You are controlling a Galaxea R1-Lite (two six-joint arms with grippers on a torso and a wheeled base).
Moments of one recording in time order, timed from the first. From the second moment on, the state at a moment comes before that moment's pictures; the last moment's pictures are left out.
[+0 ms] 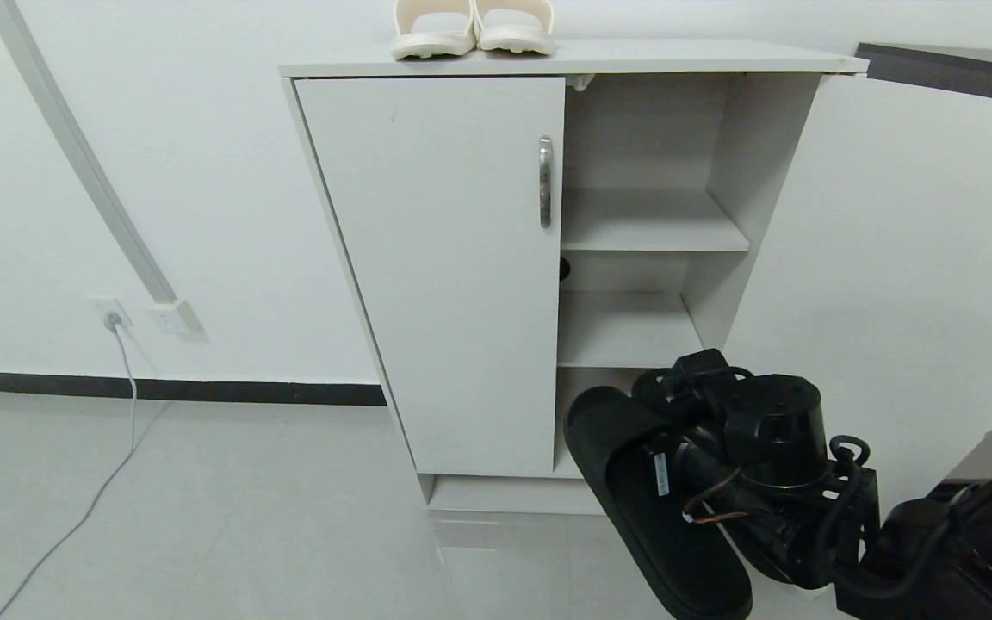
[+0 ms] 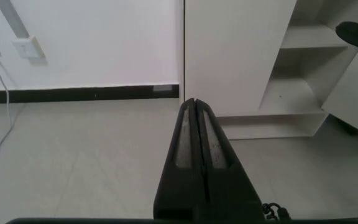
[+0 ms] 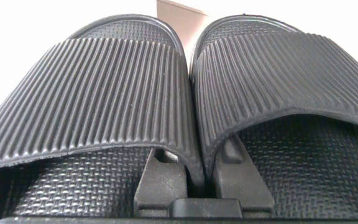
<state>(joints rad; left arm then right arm) 0.00 0.00 0.00 0.00 -0.02 0.03 0.74 1.88 -0.66 -0.88 -0.45 0.08</state>
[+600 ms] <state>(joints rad) 0.00 0.00 0.00 0.00 -0.02 0.02 0.76 2.04 -0.88 -0.91 -0.64 0.12</state>
